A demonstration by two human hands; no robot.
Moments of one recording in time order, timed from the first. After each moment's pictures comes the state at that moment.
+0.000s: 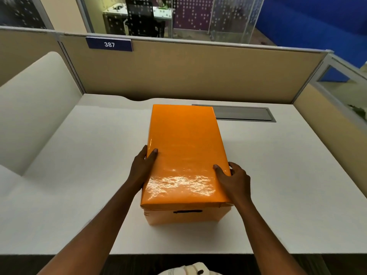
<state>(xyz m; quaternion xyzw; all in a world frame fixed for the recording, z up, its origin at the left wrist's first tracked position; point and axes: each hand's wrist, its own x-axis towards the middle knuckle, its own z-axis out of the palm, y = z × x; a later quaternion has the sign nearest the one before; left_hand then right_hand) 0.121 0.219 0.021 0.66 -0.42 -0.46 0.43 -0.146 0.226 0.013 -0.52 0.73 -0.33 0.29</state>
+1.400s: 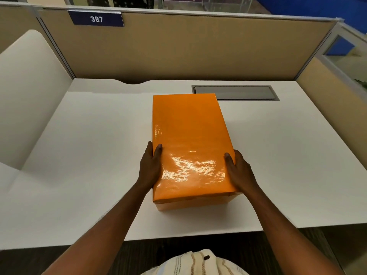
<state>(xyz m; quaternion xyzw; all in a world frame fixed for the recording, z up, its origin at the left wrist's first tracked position) 0.119 0.227 -0.019 0.68 -0.42 -0.45 0.40 -0.145 0.229 -0.010 -0.56 0.72 -0.22 0.34</state>
